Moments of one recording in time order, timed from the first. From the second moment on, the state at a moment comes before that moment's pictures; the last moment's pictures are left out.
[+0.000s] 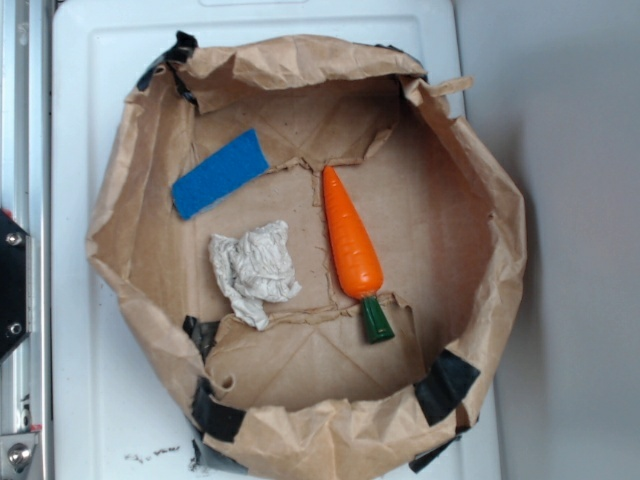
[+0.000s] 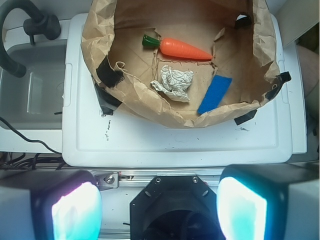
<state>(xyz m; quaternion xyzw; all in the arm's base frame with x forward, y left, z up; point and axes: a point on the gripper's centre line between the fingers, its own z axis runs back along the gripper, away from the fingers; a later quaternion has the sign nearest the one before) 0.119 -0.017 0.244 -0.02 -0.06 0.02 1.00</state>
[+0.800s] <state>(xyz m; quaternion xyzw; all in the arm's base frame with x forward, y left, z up) 0.192 -0.030 0.226 -0.01 -0.04 0.06 1.00</state>
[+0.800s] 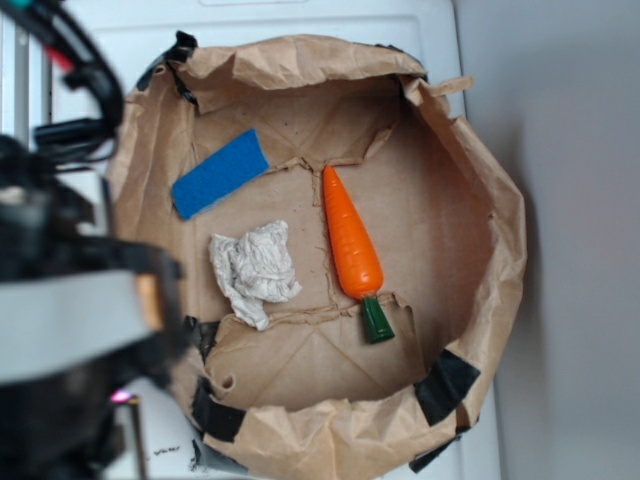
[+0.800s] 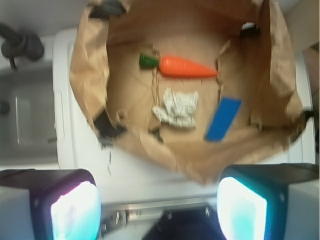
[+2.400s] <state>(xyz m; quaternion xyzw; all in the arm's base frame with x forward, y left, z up) 0.236 0.028 0.117 0.03 -0.03 0.09 0.99</state>
